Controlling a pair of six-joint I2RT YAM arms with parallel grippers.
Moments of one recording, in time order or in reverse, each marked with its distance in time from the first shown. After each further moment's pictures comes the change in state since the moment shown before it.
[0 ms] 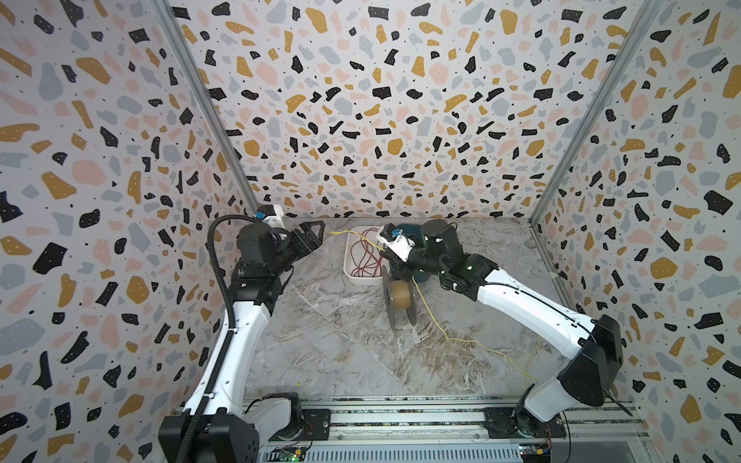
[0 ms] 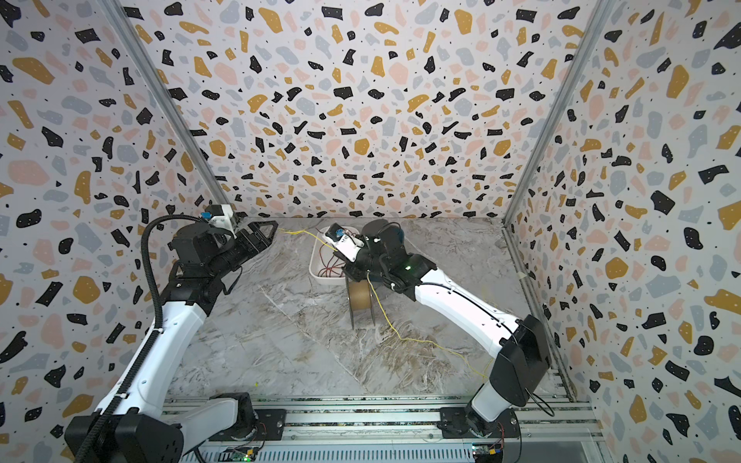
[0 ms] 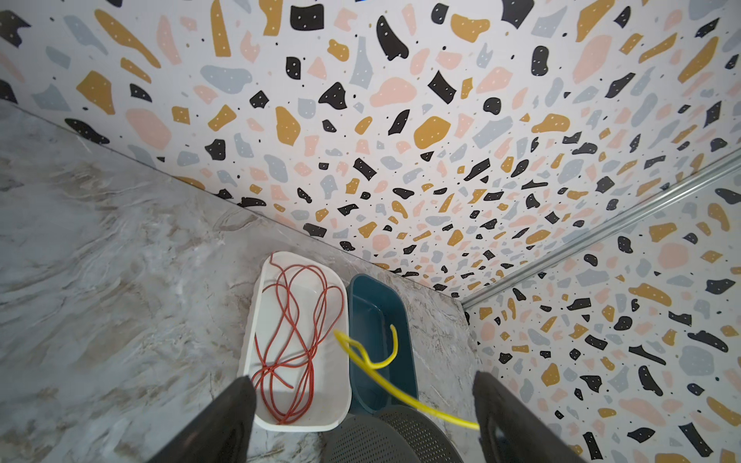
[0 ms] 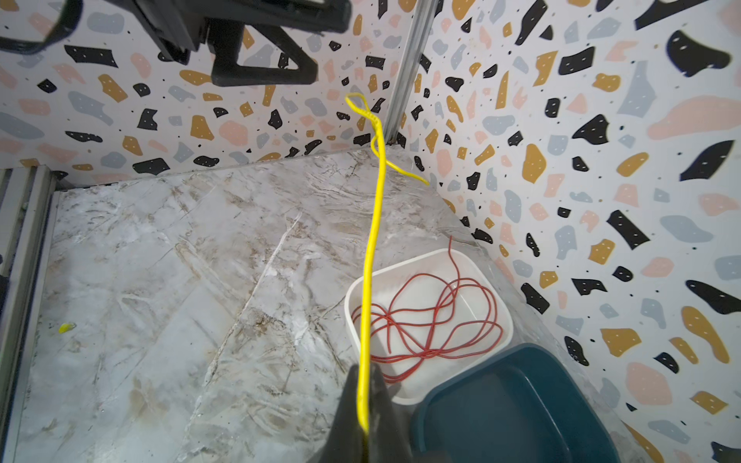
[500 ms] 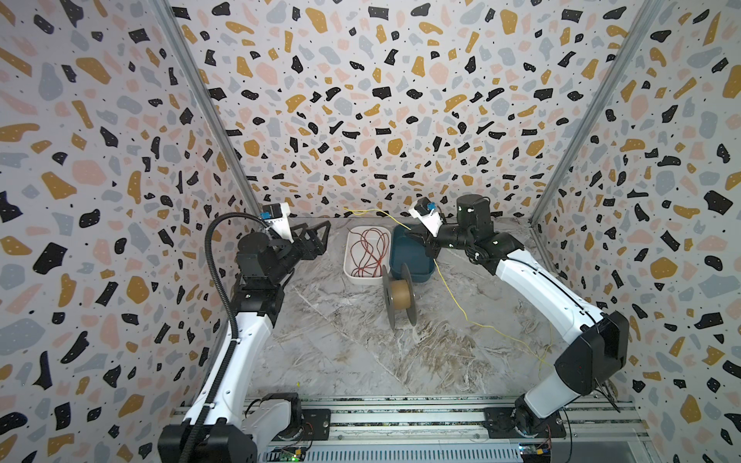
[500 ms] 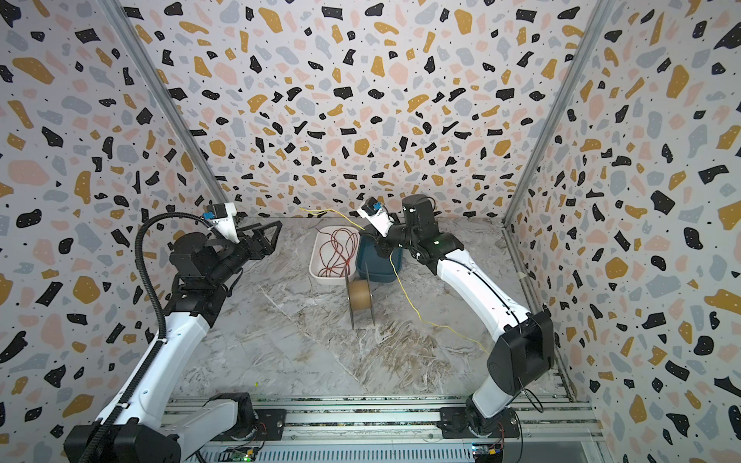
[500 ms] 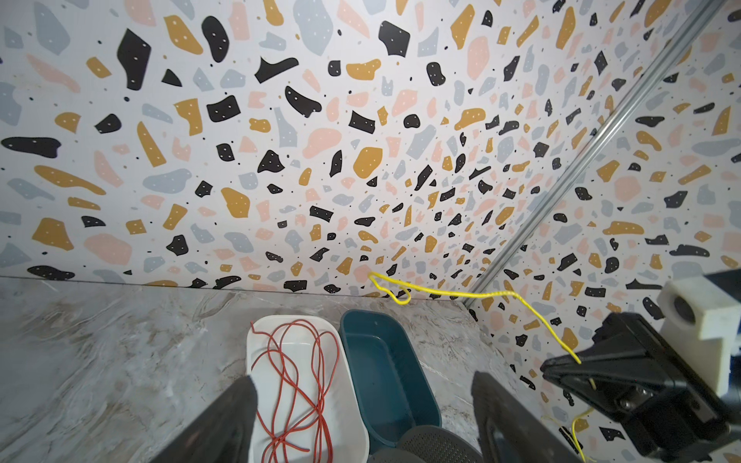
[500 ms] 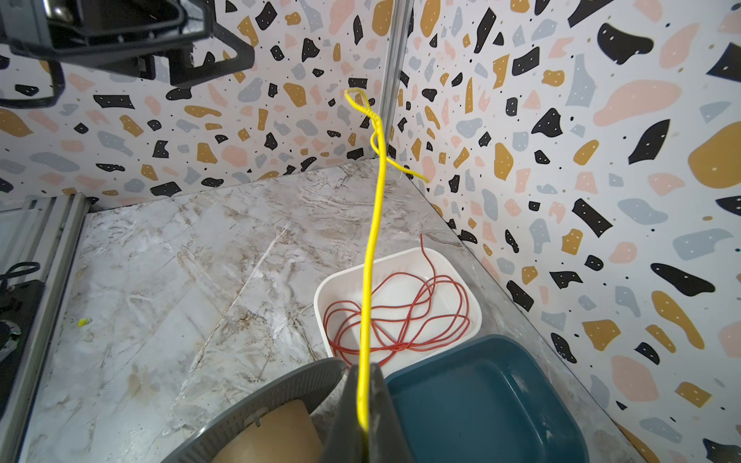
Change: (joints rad) left arm -0.051 -0.061 -0.131 0.261 0.048 0.209; right arm -0.248 0.064 0.128 -0.085 -0.336 -0.030
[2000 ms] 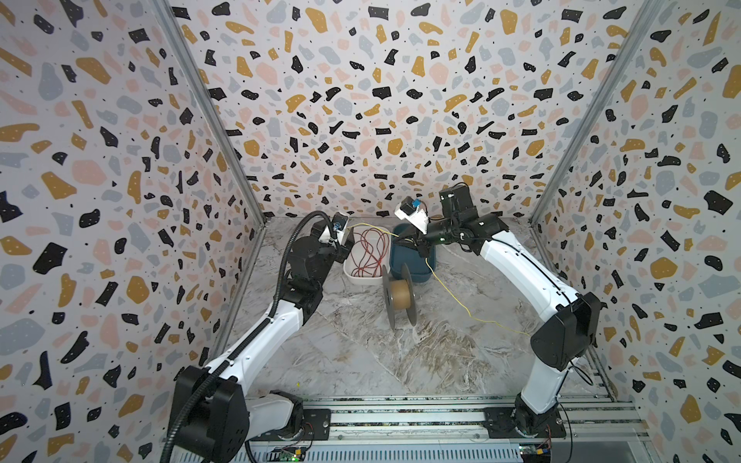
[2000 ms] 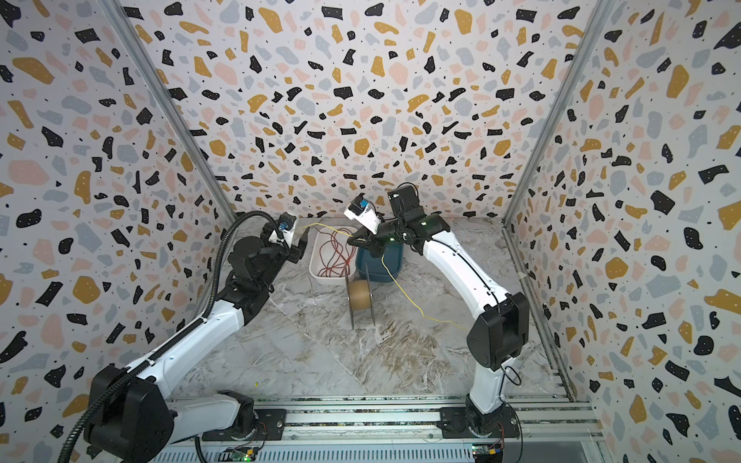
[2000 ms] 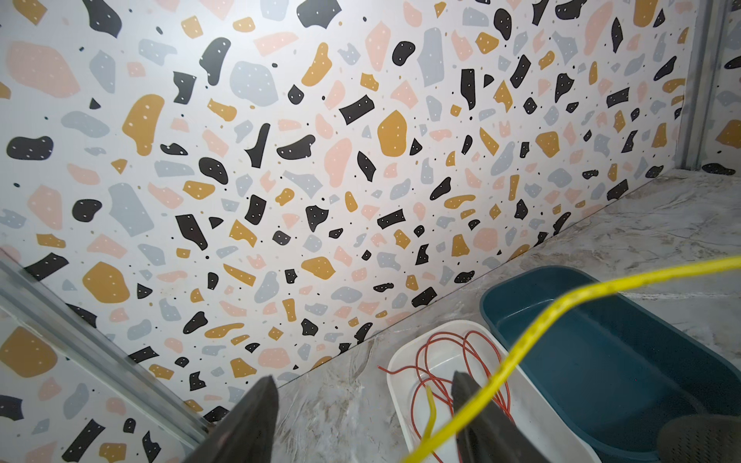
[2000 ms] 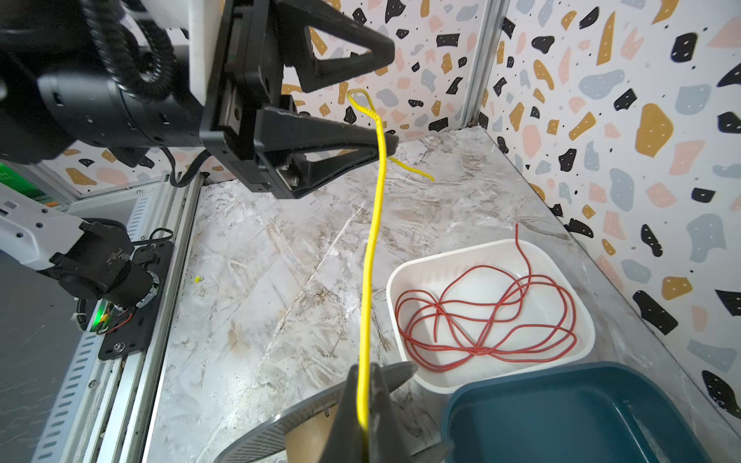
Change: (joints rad) left arm -0.294 0.170 -0.058 0.267 -0.537 0.764; right arm 0.027 0.190 0.277 -0.332 -0.174 -0.072
